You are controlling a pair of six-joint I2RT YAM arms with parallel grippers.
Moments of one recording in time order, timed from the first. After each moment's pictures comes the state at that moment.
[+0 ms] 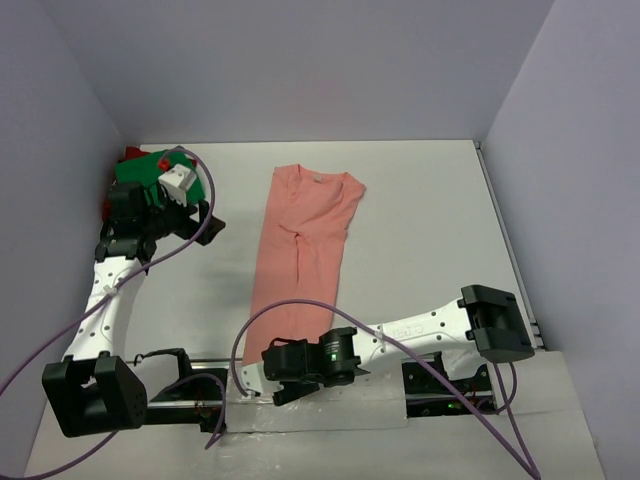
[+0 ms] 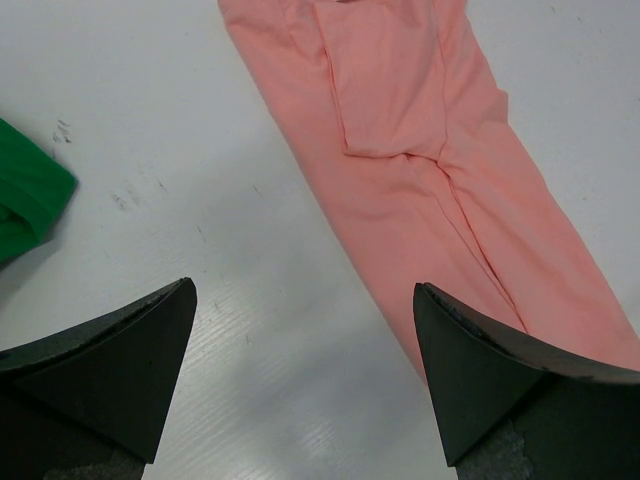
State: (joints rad) left arm 0.07 1.11 0.91 -0.33 0.66 0.22; right arm 1.61 1.56 1.03 -0.51 0.14 -0.32
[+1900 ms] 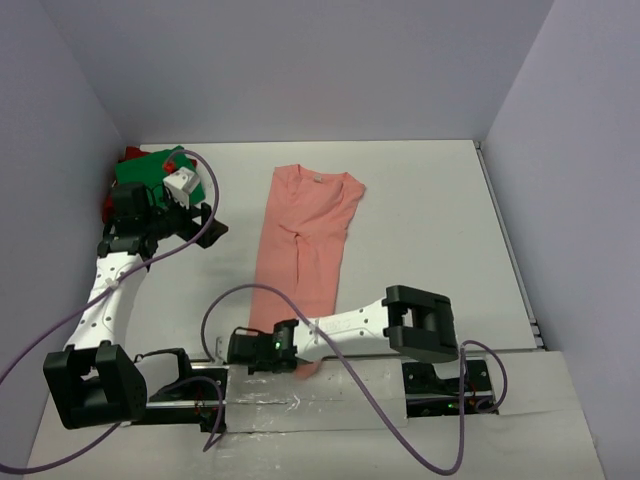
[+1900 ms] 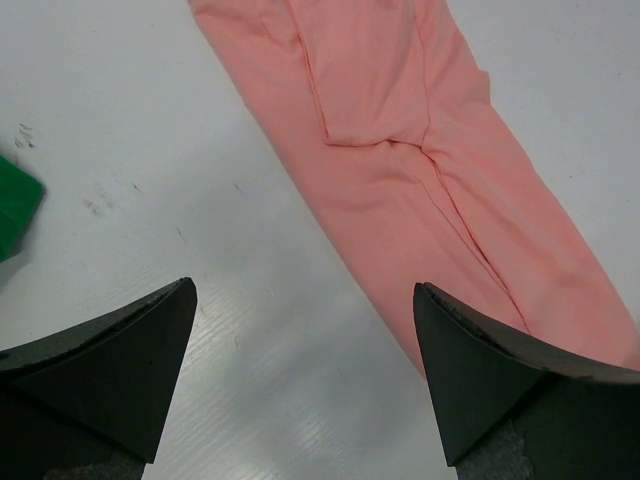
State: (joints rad) left arm 0.08 1.14 0.90 -0.33 0.72 0.26; right arm 1.55 1.94 1.32 -0.59 0.23 -0.13
